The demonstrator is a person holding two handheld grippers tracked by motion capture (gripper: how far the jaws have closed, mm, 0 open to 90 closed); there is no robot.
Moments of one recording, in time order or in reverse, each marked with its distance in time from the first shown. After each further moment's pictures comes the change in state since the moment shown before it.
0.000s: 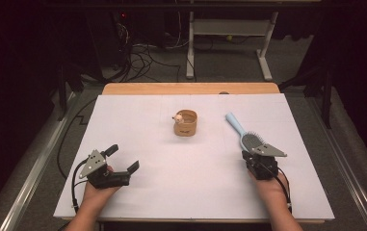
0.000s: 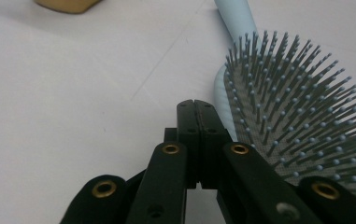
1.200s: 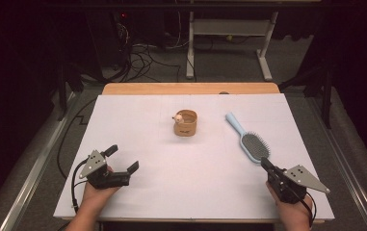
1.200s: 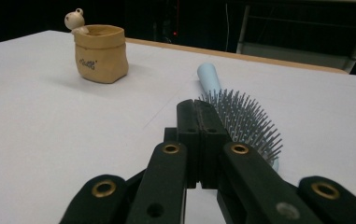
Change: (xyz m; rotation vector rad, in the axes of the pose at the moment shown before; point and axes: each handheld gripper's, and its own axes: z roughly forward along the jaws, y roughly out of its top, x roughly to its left) left arm -0.001 0.000 -0.001 0.011 0.009 0.002; right arm -0.012 -0.036 -0.078 -0.347 0.028 0.023
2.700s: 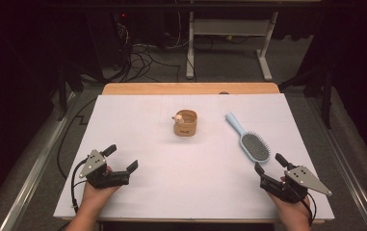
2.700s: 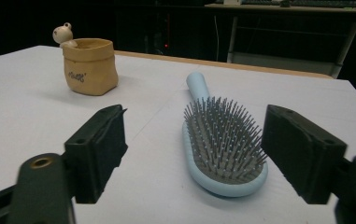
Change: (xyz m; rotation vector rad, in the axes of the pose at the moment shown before) left arm 0.001 0.000 0.000 0.010 0.026 -0.005; right arm -0.004 -0.004 0.001 -0.059 -0.035 0.024
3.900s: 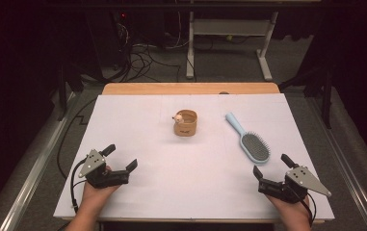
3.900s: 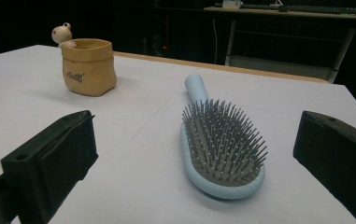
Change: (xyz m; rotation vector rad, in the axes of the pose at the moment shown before) left arm 0.001 0.001 -0.001 -0.007 0.014 -0.014; right arm 0.001 0.000 0.000 -0.009 -0.009 -0.019
